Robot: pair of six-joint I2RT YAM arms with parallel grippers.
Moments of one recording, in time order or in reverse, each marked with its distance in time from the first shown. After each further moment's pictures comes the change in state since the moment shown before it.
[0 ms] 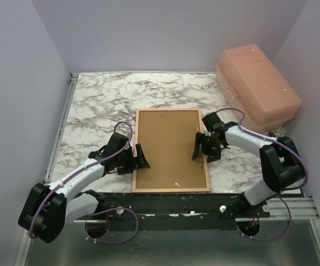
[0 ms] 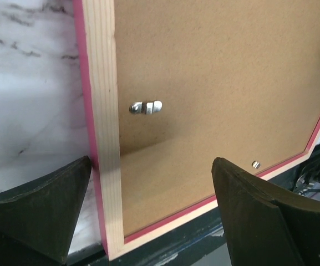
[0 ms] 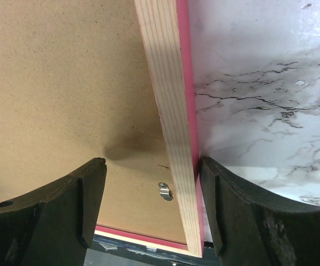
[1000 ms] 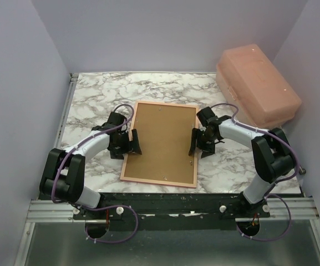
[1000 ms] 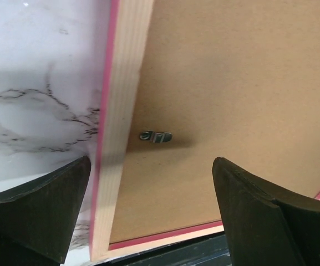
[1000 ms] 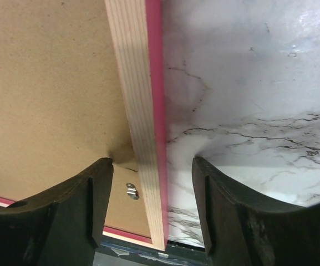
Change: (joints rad) left arm 0.188 0.389 0.345 -0.216 -0.065 0.216; right arm 0.015 0.129 0.138 -0.029 0.014 -0.012
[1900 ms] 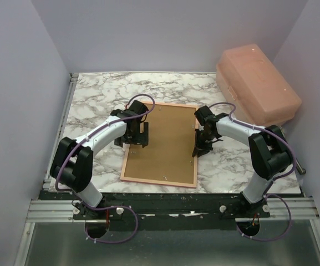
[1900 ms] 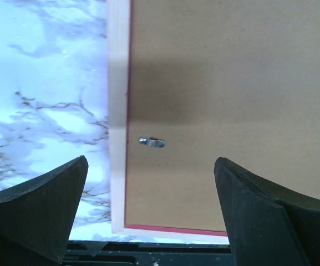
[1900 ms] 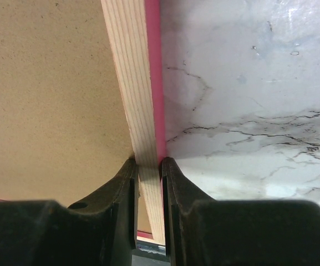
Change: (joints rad) left arm -0.214 0.133 0.333 -0.265 -0.347 0.013; right arm 0.000 0.061 0.033 -0.050 0.020 0.002
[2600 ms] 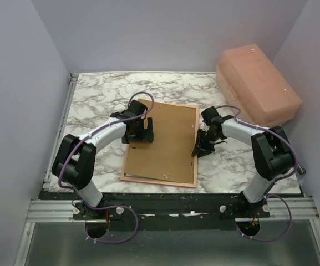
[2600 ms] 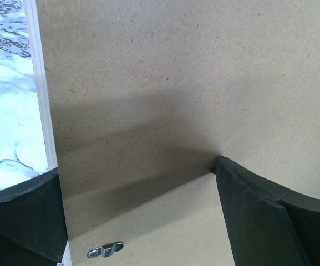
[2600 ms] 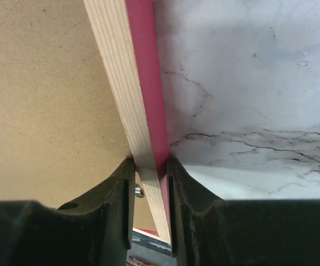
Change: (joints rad) left arm 0.028 0.029 -0.061 0.245 0.140 -0.031; right arm -0.077 -0.042 -0.075 0.106 -0.174 -0.014
